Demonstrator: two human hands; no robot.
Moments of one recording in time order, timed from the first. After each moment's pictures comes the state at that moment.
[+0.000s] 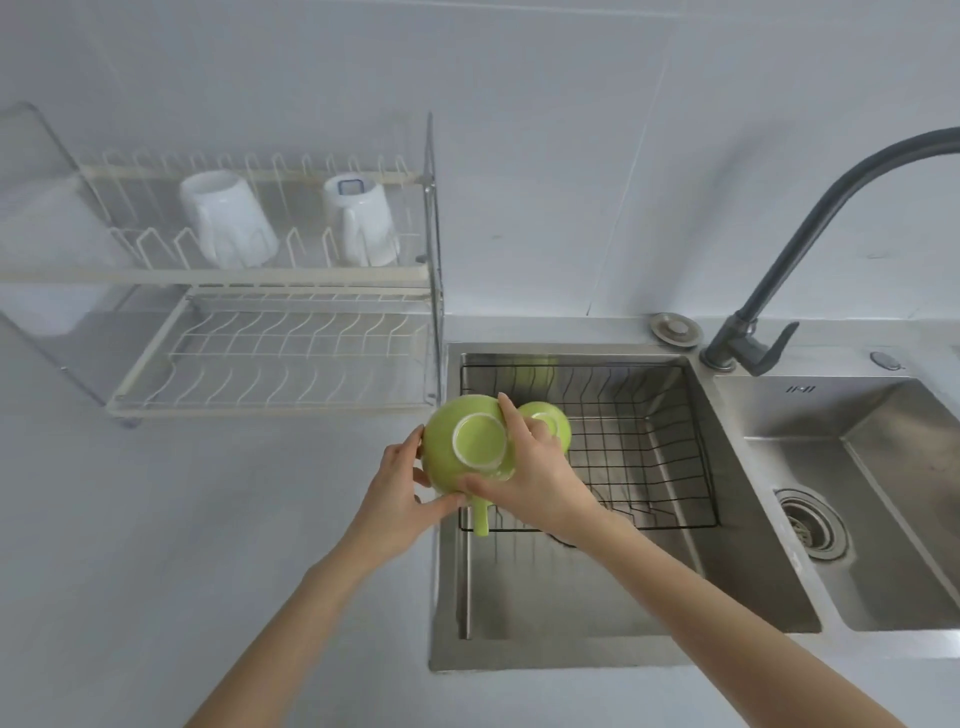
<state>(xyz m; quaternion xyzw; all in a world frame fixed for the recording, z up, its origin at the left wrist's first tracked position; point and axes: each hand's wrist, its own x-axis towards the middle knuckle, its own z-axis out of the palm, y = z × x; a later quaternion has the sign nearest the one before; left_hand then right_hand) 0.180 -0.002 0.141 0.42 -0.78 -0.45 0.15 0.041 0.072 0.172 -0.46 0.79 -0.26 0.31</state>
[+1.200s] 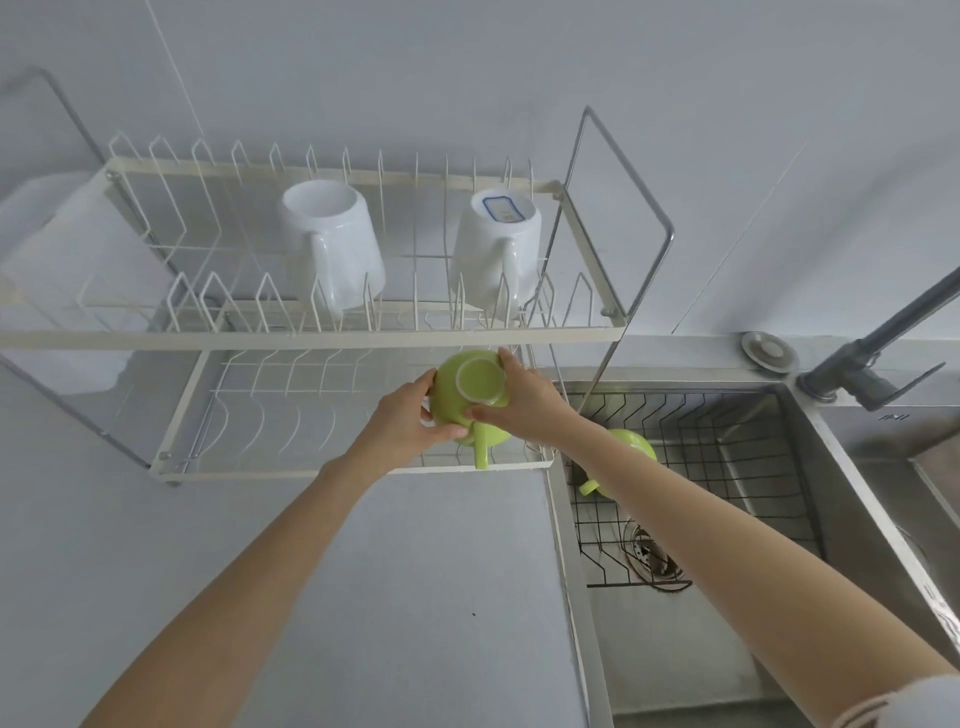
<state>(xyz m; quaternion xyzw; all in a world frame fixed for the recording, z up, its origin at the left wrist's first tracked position) 0.207 -0.216 0.136 0.39 -0.82 -0.41 0.08 0.074 -0.139 0.167 -0.44 0.83 -0.17 0.31</state>
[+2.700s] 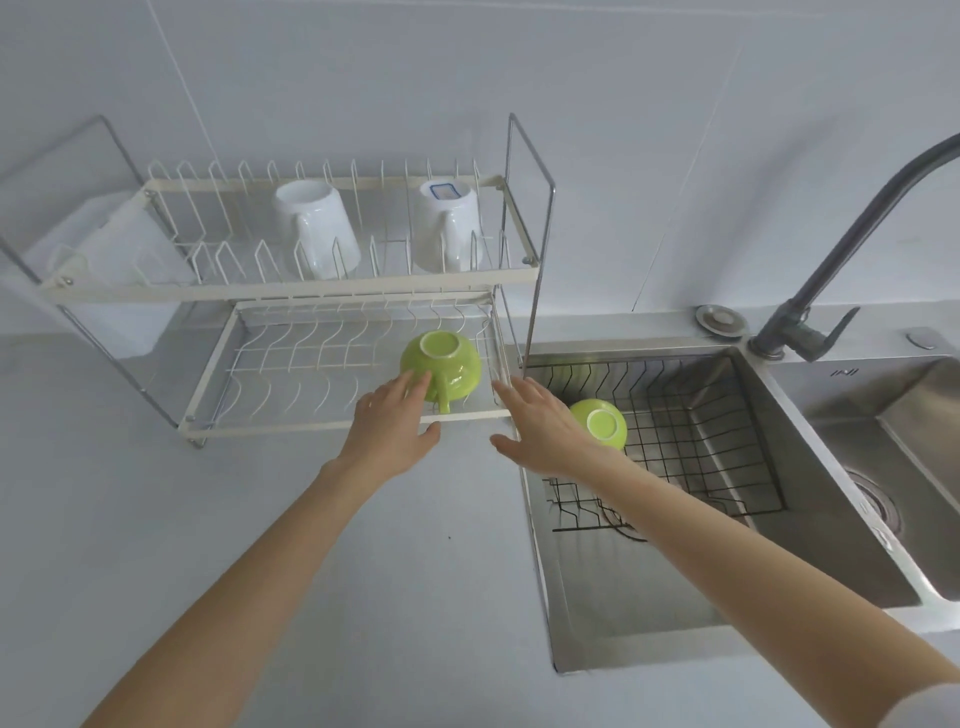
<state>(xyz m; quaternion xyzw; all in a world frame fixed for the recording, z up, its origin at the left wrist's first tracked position) 0.234 -0.130 0.153 0.38 -0.91 -0.13 0.01 0.090 -0.022 0.164 -0.57 0.80 -0.07 0.18</state>
